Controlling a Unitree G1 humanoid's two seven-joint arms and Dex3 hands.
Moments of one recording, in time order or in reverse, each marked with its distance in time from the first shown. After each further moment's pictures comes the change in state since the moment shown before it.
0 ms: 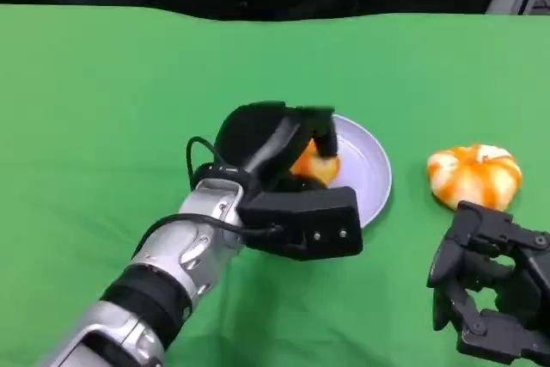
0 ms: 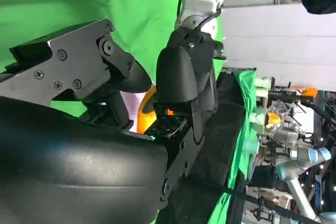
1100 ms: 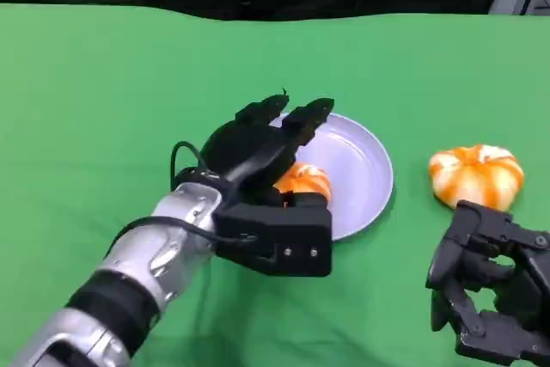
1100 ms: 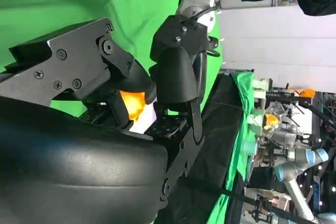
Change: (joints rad) left arm 0.059 0.115 -0.027 -0.125 -0.019 -0.056 -0.162; right arm 0.006 0.003 0.005 -0.030 0.003 0.019 -0.002
